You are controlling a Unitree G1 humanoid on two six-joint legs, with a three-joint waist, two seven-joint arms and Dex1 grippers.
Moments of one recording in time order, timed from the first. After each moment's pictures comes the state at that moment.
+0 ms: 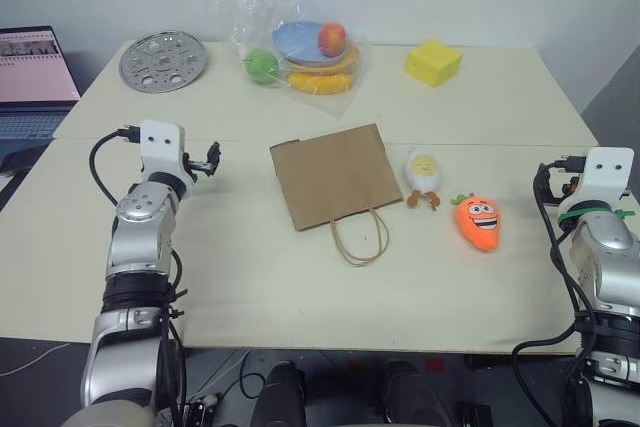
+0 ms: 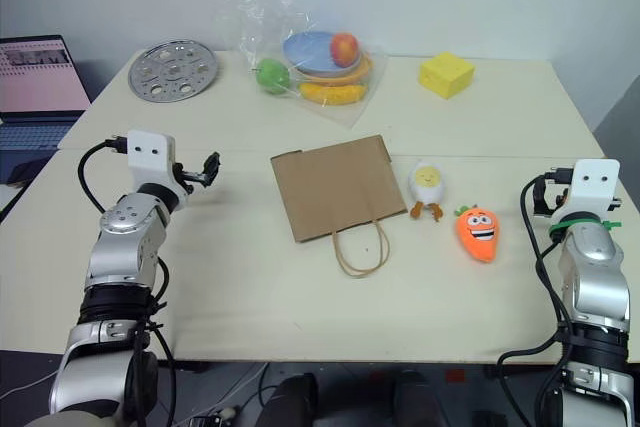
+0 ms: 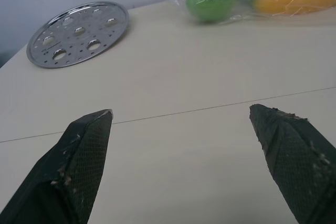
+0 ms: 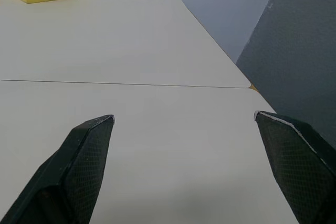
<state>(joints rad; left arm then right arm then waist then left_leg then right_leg) -0.60 0.50 0.22 0.44 -0.12 0.18 -0.25 -0.37 -0.50 -0.37 0.08 0.10 0.42 0.06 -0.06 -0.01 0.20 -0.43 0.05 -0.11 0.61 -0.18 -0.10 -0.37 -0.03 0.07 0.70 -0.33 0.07</state>
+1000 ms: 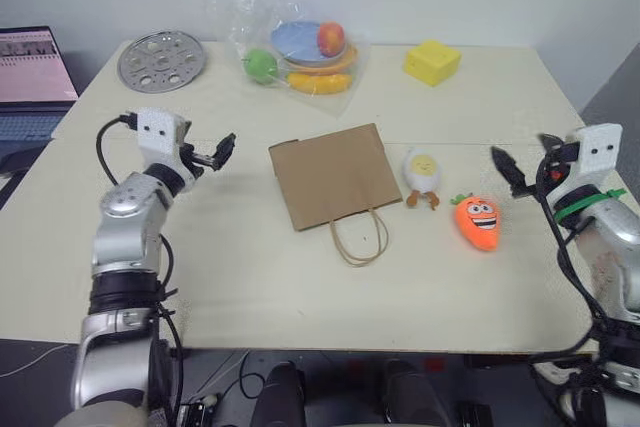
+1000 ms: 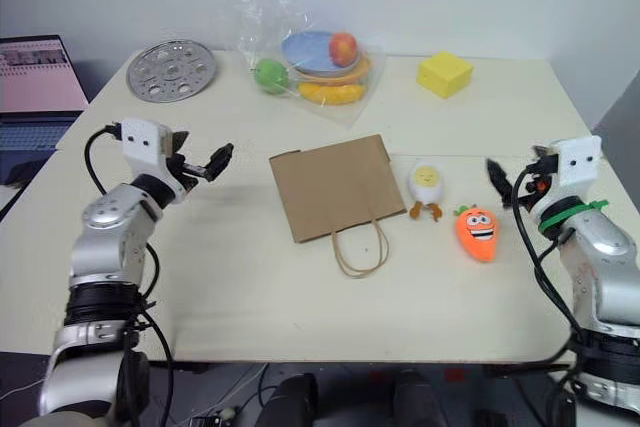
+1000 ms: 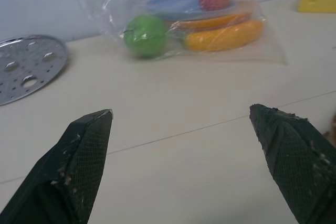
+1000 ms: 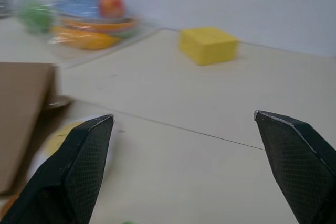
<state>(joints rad) -0.60 0.58 0.24 0.36 -0.26 0.19 -0.56 -0.31 -0.62 -0.33 -0.23 0.45 0.55 0.51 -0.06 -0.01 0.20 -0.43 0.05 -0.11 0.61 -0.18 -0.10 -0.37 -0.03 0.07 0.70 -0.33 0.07</state>
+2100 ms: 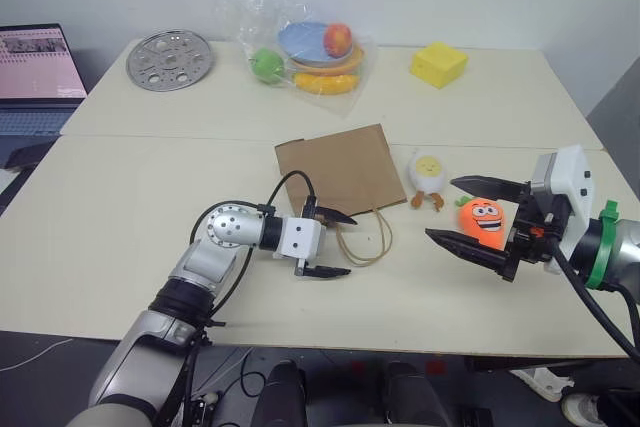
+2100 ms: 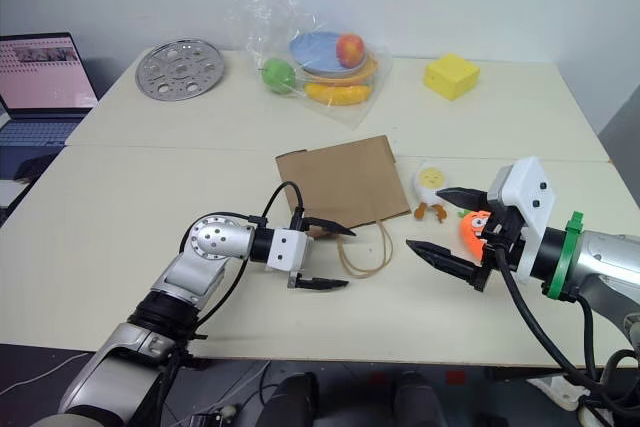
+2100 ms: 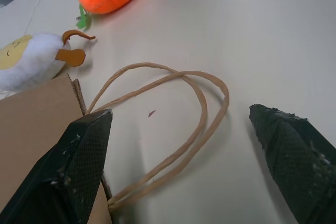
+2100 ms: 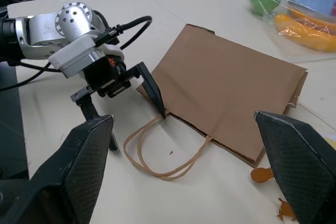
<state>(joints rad) -0.58 0.48 -0.32 0.38 -0.03 -0.47 -1.24 -0.15 -0.90 -0.37 -0.77 0.94 0.89 0.62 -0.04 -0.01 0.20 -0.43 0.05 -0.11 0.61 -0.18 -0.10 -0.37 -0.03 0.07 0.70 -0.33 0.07</state>
